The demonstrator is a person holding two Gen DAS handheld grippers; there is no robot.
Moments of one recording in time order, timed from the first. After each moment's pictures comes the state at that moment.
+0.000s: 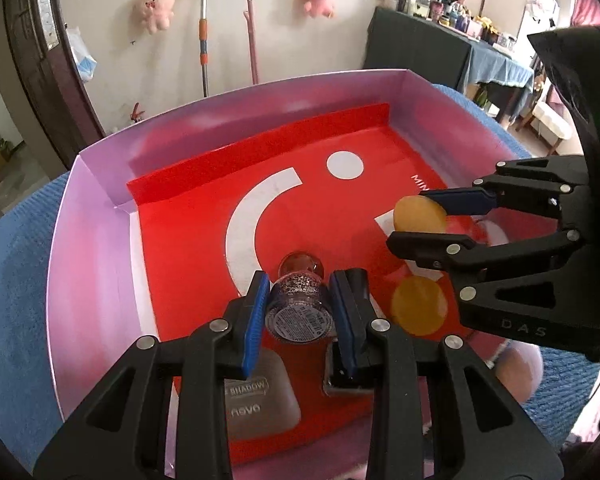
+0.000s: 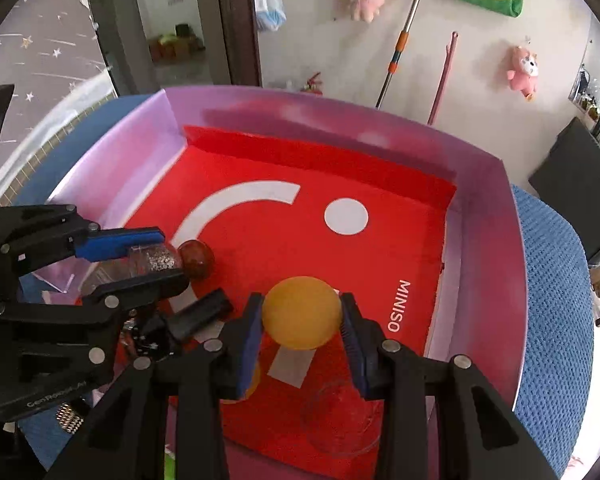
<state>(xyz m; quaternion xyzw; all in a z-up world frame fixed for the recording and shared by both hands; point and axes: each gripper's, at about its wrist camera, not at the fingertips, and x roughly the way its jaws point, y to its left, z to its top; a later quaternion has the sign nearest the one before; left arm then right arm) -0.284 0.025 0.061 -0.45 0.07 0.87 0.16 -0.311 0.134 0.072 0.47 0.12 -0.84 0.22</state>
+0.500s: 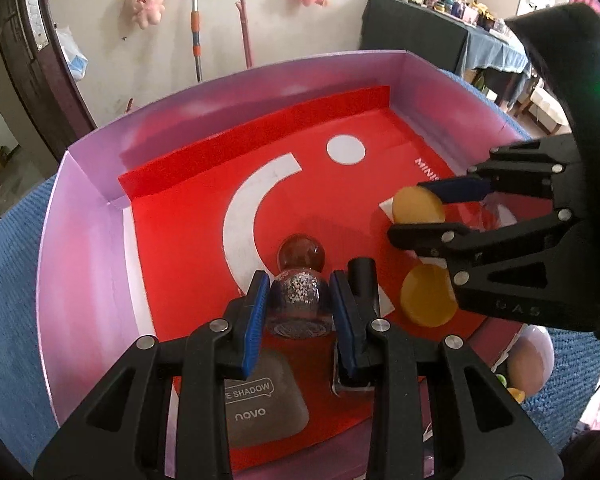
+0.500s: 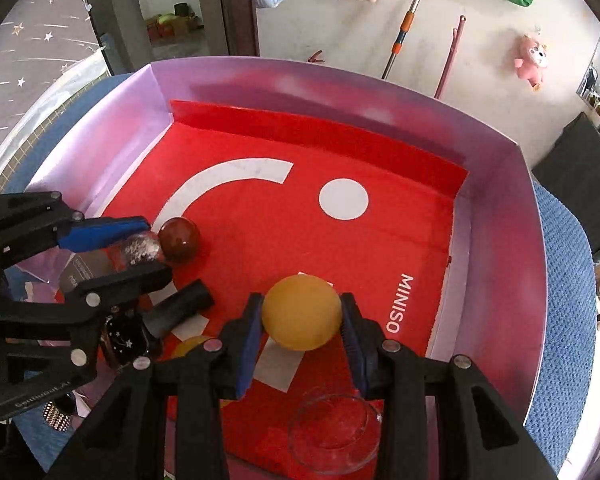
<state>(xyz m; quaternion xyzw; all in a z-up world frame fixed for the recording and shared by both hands) -0.286 0.023 0.054 -0.47 0.09 0.86 0.16 -0.321 0.134 0.059 0.50 0.14 -0.82 0.22</state>
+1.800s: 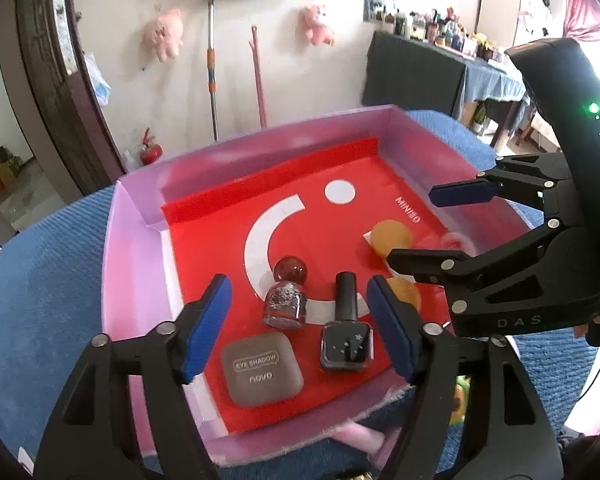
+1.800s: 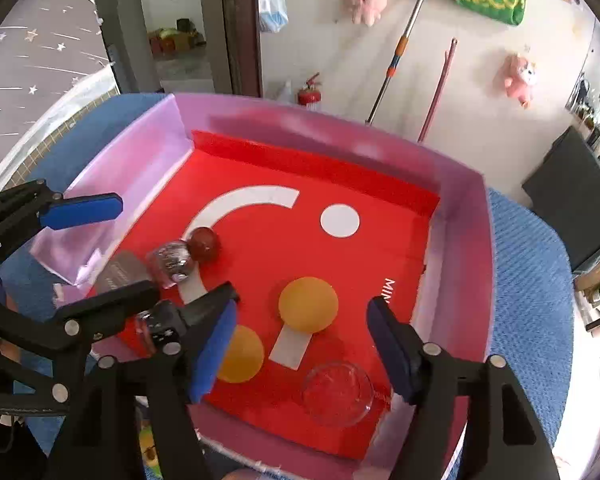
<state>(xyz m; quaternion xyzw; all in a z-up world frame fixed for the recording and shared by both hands) -0.251 0.016 0.102 -0.40 0.07 0.90 0.15 -0.292 0.136 0.103 0.46 0.14 -0.85 0.22</state>
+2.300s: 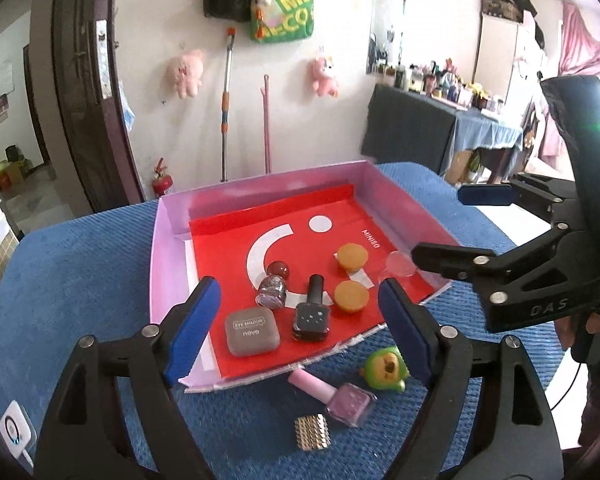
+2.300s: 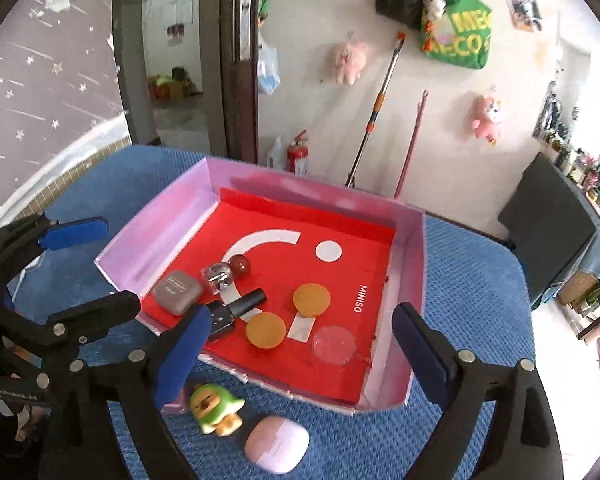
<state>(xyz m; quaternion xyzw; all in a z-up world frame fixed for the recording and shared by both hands) -0.168 0.000 0.147 -0.33 0.03 0.93 0.15 -0.208 0.160 0.172 0.37 0.11 -0.90 0.20</state>
